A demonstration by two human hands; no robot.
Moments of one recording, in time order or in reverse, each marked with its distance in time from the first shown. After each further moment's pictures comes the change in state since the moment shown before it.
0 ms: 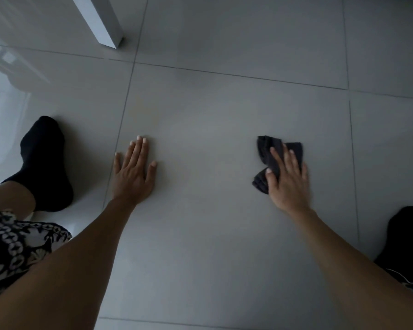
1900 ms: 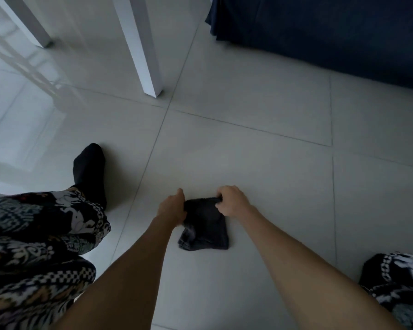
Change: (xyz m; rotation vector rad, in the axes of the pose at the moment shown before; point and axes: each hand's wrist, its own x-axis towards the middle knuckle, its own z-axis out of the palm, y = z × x) left_hand -0.023 0.080 -0.055 -0.151 -0.453 -0.221; right_hand 0.024 -0.152 -0.071 0.159 -0.541 -0.194
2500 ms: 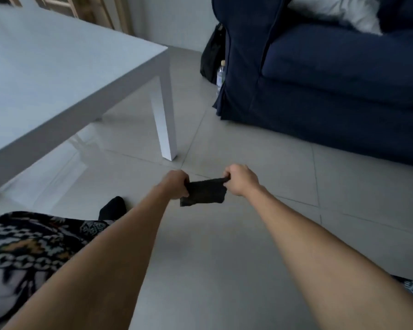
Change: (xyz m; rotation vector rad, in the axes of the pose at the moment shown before) left_hand -0.015 0.061 -0.225 0.041 0.158 0.110; right_hand -0.019 -0.090 -0.207 -0.060 0.355 -0.083
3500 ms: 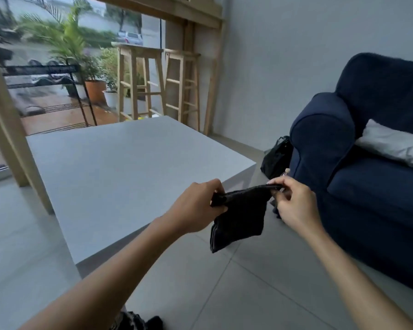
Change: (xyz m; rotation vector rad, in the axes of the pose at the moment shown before) left_hand -0.176 -0.048 -0.209 -0.252 0.651 0.195; right_hand -0.027 -0.180 -0.161 0.474 0.571 -0.488
